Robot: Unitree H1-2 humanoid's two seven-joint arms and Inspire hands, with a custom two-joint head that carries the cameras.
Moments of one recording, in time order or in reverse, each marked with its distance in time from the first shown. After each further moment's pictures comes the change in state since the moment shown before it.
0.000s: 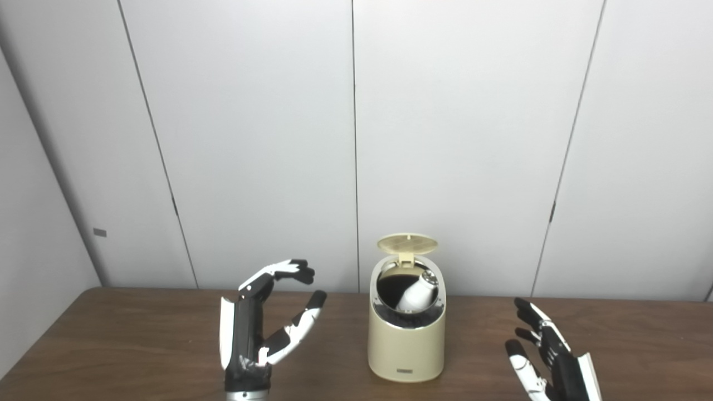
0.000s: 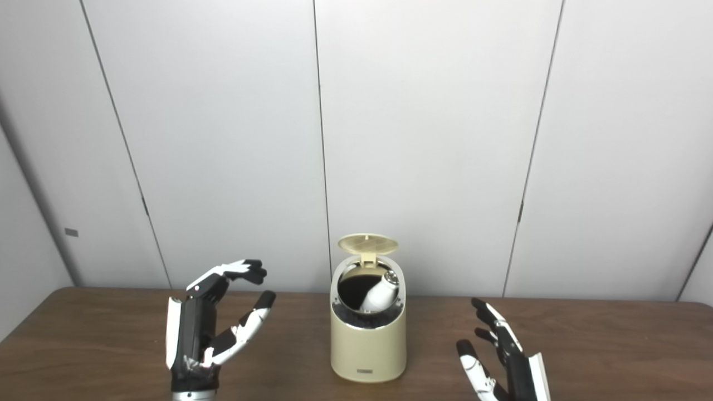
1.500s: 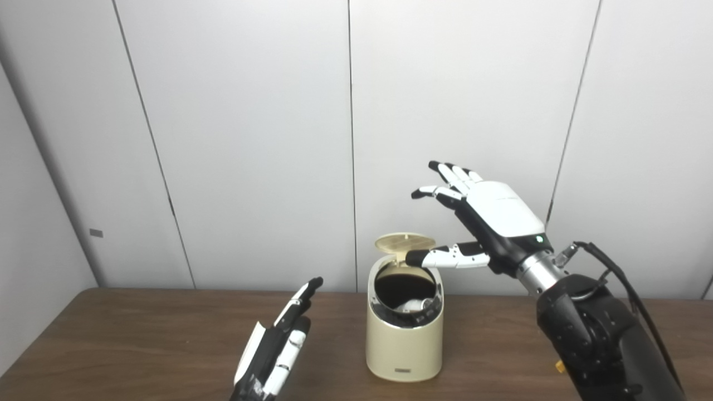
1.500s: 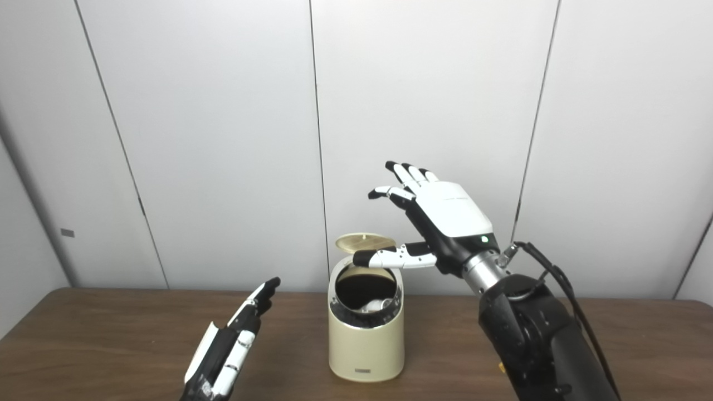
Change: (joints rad) left arm 0.063 -0.091 0.267 0.079 -0.044 0.100 -0.649; right arm -0.529 -0.227 0.227 -0.248 -0.605 0.474 0.538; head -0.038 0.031
